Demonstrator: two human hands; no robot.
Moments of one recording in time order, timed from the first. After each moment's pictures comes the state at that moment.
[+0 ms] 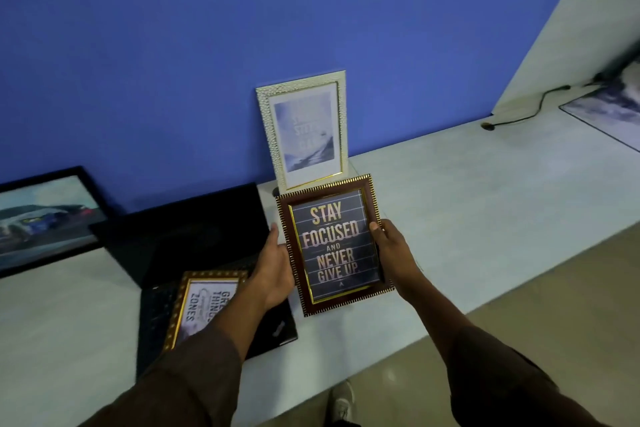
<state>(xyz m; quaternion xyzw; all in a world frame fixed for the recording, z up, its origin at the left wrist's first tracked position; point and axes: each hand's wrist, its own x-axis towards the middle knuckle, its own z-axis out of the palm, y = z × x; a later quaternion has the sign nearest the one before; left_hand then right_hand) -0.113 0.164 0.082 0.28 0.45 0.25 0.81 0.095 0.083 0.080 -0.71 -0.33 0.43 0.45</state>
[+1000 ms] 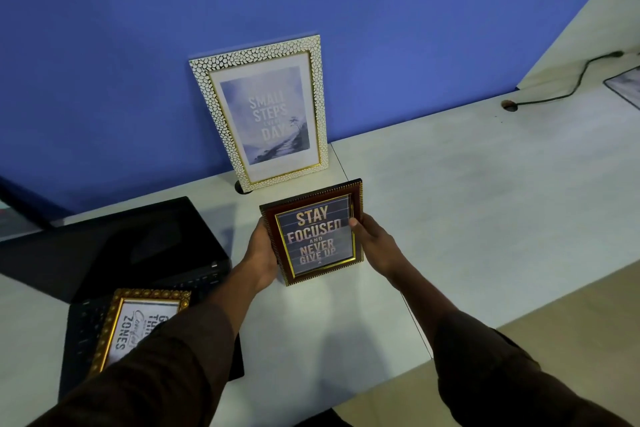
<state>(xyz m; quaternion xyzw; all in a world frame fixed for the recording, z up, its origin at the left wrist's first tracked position) 0.011 0.261 0.012 0.28 0.56 0.23 0.74 0.217 0.177 0.026 -0.72 -0.38 0.49 0.32</state>
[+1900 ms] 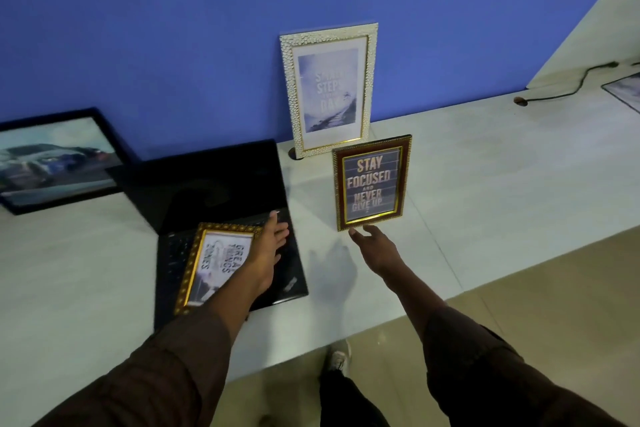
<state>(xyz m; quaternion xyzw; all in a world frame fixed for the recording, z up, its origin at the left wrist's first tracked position) -0.160 0.148 0.046 0.32 0.60 0.24 0.69 0.050 0.080 0.038 -0.80 -0.34 0.44 0.24</state>
